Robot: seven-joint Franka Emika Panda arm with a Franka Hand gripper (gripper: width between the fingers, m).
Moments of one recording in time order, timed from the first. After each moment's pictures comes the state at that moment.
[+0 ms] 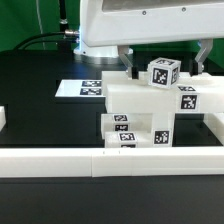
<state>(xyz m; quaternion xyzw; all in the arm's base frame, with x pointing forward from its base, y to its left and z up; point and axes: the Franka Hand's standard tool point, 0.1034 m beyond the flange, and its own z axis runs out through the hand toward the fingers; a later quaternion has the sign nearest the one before) 0.627 0.031 0.114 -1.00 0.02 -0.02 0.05</state>
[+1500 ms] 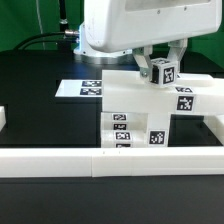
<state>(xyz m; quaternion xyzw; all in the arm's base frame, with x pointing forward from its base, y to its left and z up) 0.628 0.026 0.114 -0.96 -0.28 -0.03 0.02</state>
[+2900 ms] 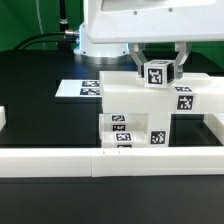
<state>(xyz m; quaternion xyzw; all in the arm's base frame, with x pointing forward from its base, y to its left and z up) 0.626 0.029 0.113 -0.92 0.38 -0.04 0.06</state>
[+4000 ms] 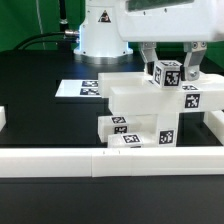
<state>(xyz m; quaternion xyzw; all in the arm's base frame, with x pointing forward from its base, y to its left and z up) 0.627 0.039 0.113 -0.86 0.50 -0.03 0.09</state>
